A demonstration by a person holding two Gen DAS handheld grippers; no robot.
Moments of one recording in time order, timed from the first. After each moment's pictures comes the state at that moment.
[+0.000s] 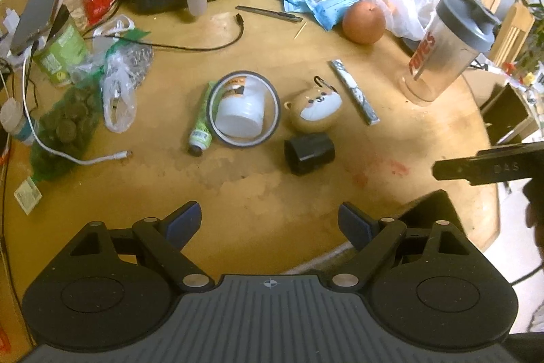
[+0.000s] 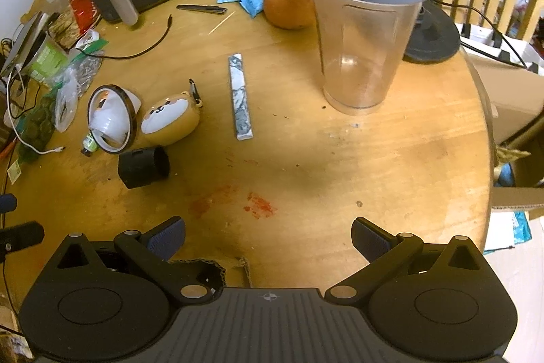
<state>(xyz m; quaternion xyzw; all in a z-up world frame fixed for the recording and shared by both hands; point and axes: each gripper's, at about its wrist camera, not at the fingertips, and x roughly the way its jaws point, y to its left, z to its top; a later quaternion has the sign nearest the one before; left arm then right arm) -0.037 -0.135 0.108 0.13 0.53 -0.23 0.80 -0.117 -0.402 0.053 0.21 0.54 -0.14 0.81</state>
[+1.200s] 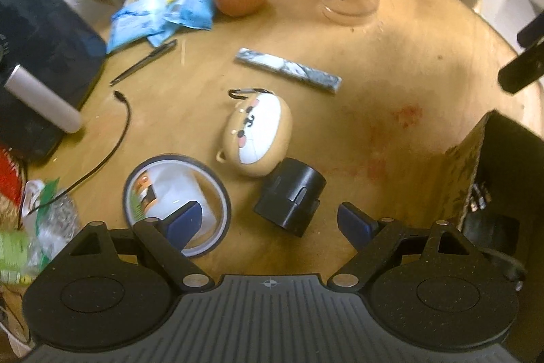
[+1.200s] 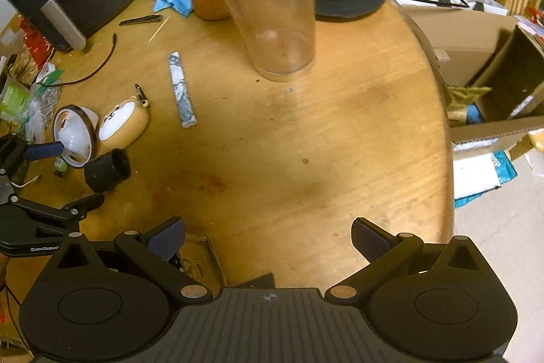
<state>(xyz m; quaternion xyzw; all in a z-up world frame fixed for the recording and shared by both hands) -0.014 -0.219 0.032 0.40 0.41 -0.40 0.71 -0.161 -0.420 0.049 0.27 0.53 -0.22 0.77</state>
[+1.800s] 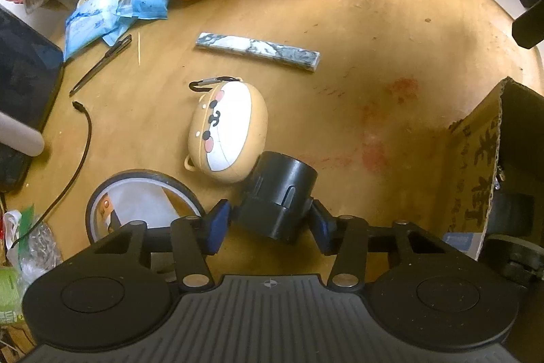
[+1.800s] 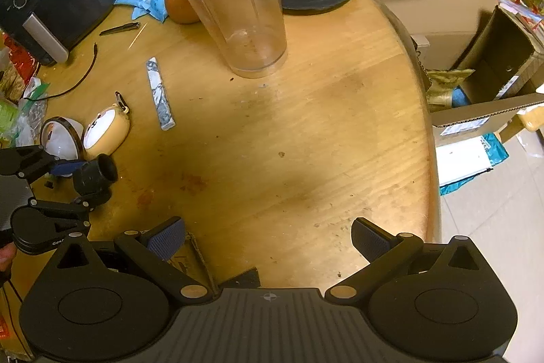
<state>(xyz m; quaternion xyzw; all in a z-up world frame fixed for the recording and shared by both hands) -0.007 -0.236 0.009 0.44 0.43 -0.44 0.66 -0.174 -0.430 0.047 0.29 0.53 -0.24 0.76</state>
